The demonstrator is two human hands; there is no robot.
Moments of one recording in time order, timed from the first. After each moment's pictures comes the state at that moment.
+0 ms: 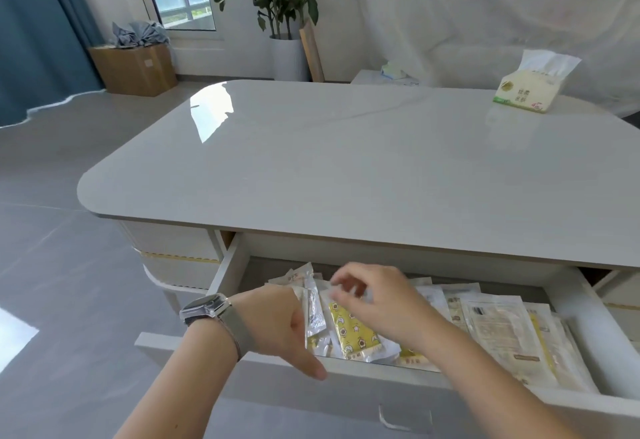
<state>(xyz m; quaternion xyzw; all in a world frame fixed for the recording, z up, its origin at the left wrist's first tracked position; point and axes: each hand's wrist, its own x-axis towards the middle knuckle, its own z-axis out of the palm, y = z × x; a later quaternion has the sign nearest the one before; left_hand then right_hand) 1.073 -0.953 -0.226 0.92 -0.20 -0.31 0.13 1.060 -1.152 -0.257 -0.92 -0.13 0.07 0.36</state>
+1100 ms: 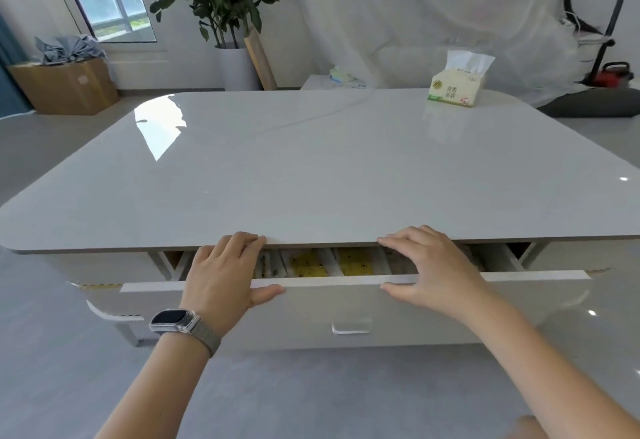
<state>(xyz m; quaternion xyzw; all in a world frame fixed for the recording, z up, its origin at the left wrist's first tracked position) 1.114 -0.967 -0.260 0.94 -0.26 0.24 -0.01 1.041 -1.272 -0.236 -0.98 -0.09 -0.11 0.12</state>
